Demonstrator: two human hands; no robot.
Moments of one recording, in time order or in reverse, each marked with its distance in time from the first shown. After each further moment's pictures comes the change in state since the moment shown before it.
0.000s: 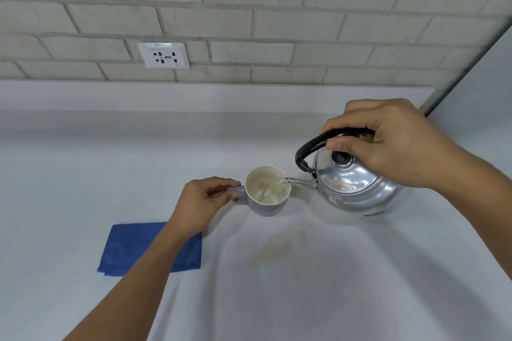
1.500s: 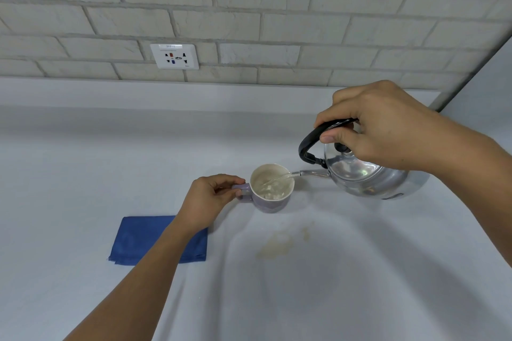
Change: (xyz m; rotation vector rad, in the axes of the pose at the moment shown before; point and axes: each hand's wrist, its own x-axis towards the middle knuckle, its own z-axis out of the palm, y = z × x) left_hand -0.004 0.000 -0.001 0.055 -0.002 0.015; right_hand 0.019 -0.023 -0.014 -0.246 -0.111 -0.105
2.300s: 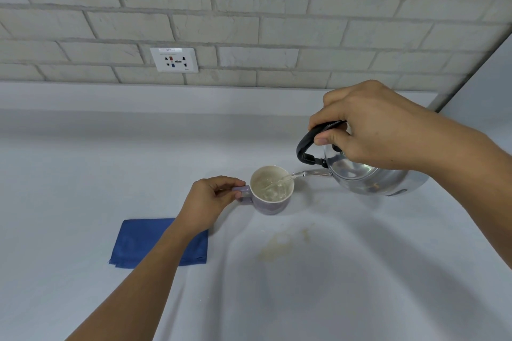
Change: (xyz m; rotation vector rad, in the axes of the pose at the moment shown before) left_hand -0.001 0.003 -0.001 0.023 -0.009 -0.003; right_hand 0.006 -0.009 -0.002 -0.066 -0.031 -0.027
